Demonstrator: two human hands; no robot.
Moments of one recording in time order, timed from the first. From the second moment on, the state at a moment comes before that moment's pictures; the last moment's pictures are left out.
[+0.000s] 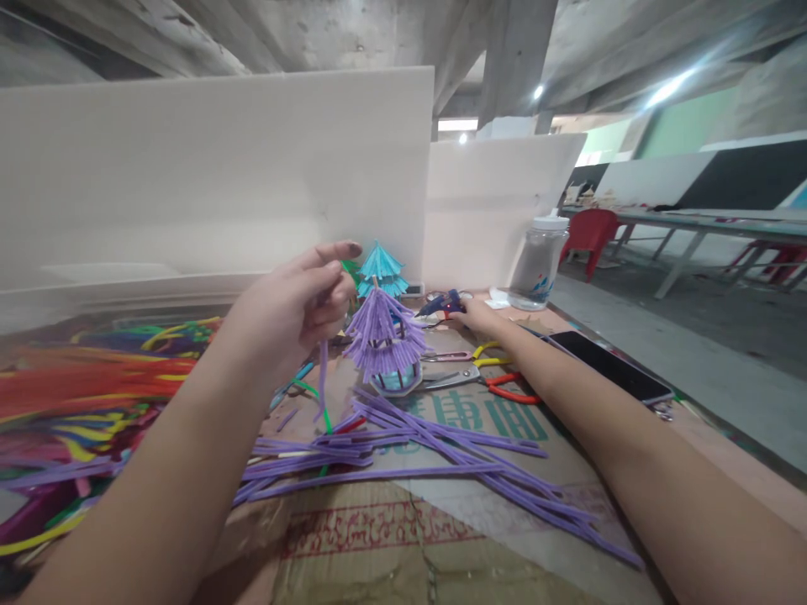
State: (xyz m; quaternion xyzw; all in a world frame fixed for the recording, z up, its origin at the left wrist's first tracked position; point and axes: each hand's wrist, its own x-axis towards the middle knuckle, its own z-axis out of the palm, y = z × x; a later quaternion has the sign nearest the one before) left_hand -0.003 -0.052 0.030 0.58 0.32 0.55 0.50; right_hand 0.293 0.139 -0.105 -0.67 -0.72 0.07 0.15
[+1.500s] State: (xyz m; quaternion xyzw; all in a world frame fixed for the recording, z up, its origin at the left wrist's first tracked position) left_hand -0.017 -0.008 0.020 0.75 0.46 0.47 0.07; right_hand 0.204 -0.026 -0.013 -0.38 -0.83 -0.04 0.40
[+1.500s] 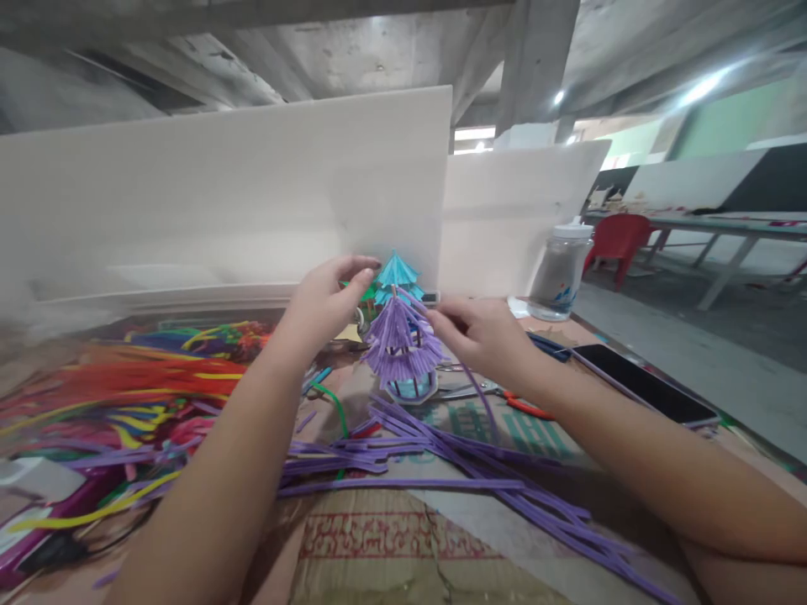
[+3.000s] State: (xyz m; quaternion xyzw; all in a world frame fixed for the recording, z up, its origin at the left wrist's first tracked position) left_hand -0.004 0.007 0.003 0.78 0.46 0.41 0.13; right_hand 0.191 -0.019 -0.032 -0.43 -0.85 -0.04 0.30
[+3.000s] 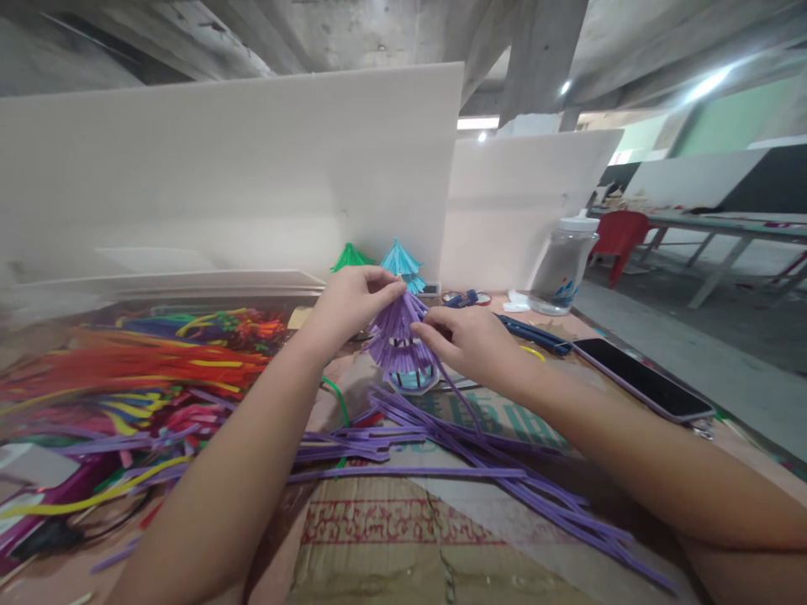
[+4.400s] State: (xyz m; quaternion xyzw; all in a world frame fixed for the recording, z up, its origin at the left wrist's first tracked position) left_hand -0.005 0.014 -0.002 0.78 0.46 0.41 0.12; right_hand 0.190 -0.009 -0.058 -0.35 -0.61 0.66 0.27
